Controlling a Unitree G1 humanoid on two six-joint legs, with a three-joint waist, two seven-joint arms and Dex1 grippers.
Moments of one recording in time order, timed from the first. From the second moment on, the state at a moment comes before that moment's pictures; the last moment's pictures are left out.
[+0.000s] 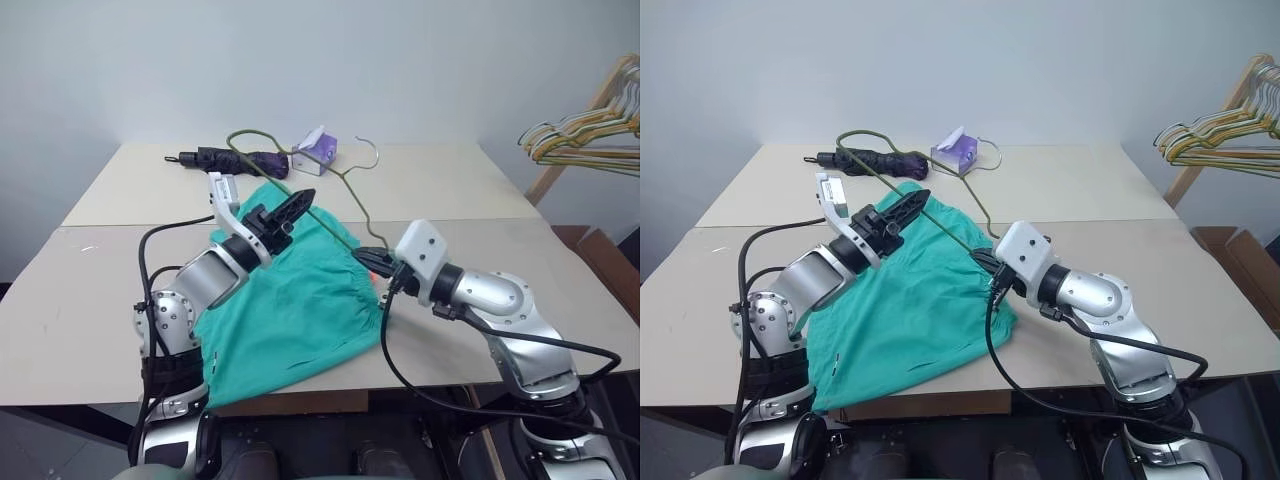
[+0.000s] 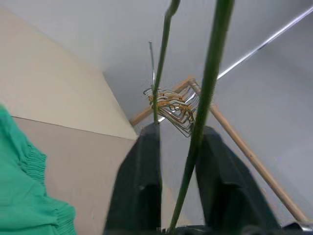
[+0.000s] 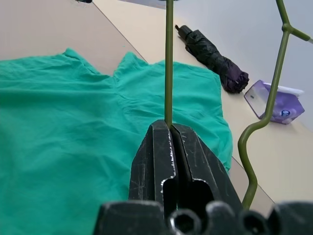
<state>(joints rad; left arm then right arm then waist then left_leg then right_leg) -0.50 0.16 0.26 -0.20 -1.39 0.89 0.09 -0.34 -0.52 0.14 -0.49 0.17 0.56 0.67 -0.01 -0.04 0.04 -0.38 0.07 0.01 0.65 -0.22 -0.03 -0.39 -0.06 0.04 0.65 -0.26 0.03</state>
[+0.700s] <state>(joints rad) -0.52 0.36 0.22 -0.19 -1.18 0.79 -0.35 -0.46 -0.53 -0.02 -0.47 0.37 0.79 0.70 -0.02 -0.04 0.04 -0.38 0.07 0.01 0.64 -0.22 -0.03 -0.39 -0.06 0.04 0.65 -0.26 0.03</state>
